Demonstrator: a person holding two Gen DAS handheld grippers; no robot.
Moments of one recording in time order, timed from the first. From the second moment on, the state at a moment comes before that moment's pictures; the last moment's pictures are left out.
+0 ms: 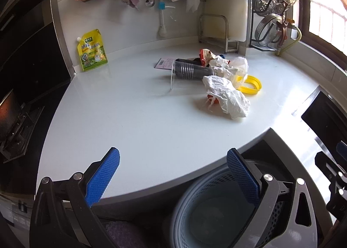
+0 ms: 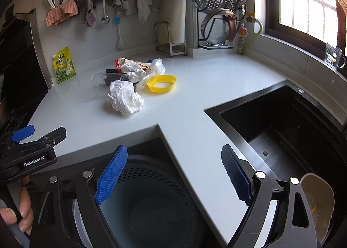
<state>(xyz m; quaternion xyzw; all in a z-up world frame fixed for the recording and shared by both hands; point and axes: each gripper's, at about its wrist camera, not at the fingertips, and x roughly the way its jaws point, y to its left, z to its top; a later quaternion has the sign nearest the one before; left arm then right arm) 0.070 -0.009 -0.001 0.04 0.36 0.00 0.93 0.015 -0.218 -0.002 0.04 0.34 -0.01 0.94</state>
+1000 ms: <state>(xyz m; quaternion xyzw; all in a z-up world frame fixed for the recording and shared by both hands) 0.174 0.041 -0.019 0.04 0.37 0.03 0.93 0.196 -0.141 -0.041 -0.02 0.40 0.07 0.92</state>
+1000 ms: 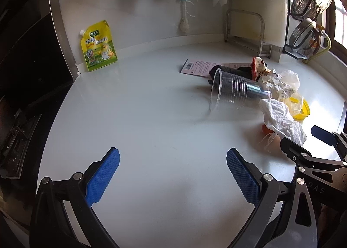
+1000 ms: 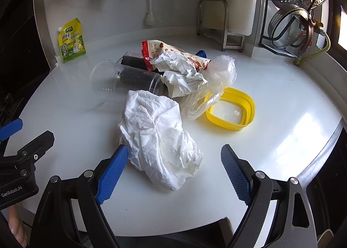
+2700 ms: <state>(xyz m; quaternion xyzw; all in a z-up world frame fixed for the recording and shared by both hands) 0.283 0.014 -0.014 0.03 0.36 -0.09 0.93 0.154 -0.219 -0.015 0.07 0.37 0.07 0.92</state>
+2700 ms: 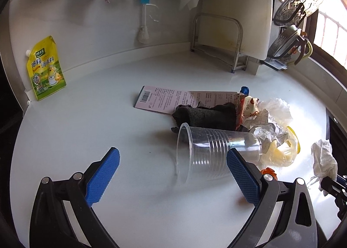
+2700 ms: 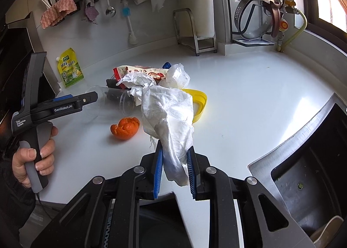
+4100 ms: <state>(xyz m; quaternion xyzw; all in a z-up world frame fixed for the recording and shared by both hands) 0.259 -0.015 -0.004 0.03 0.34 -0.17 0.92 0.155 -0.221 -0.017 0.08 0.37 0.07 0.92</state>
